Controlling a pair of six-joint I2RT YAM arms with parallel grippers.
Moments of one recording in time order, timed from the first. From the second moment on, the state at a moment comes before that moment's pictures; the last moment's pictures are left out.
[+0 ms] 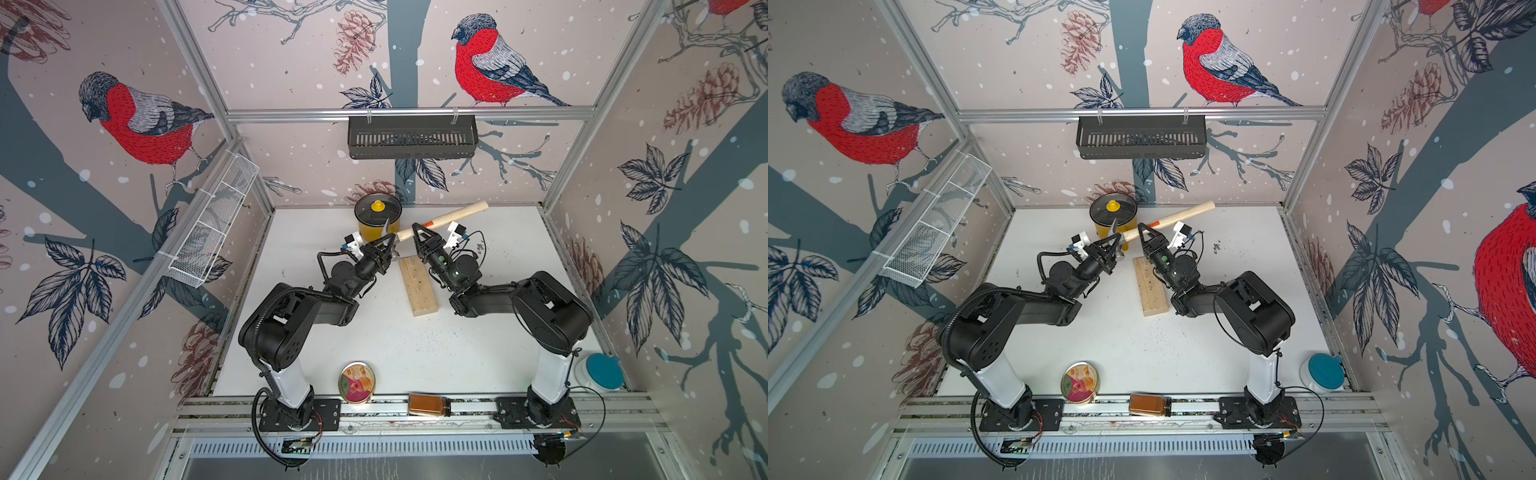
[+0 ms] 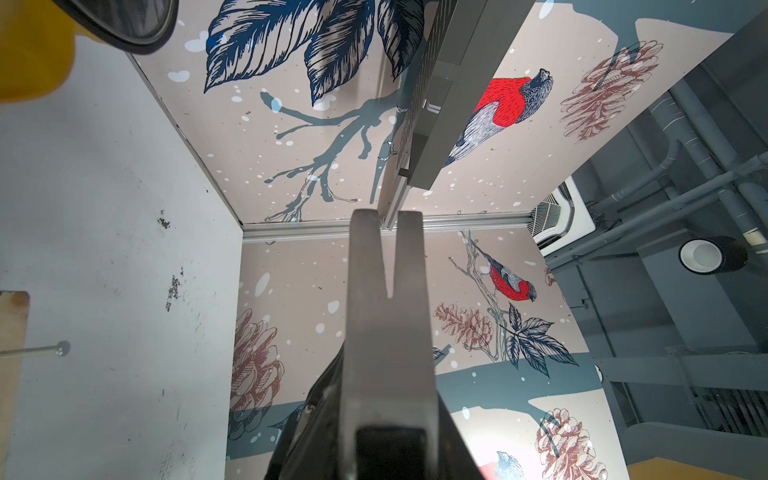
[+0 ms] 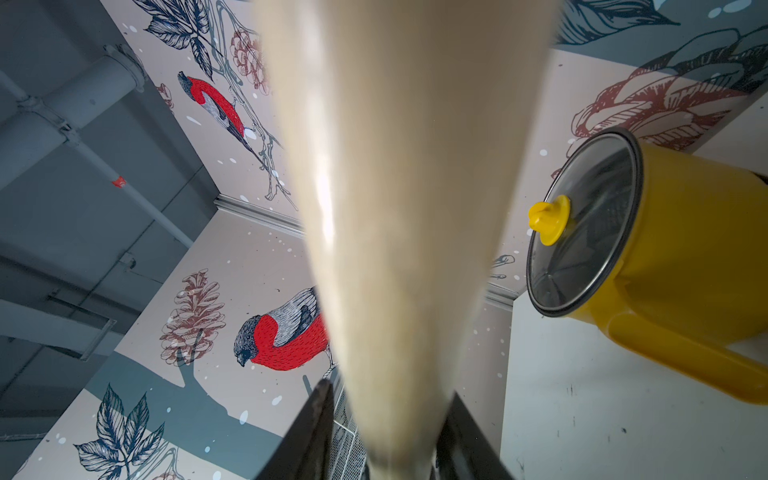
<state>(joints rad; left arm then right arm) -0.46 1.73 0.64 1.37 0.28 -1.68 0.68 1.89 0.86 1.35 0.00 1.34</state>
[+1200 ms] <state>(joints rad) -0.52 1.72 0.55 1.41 0.28 -1.67 0.65 1.89 0.92 1.23 -0.06 1.34</state>
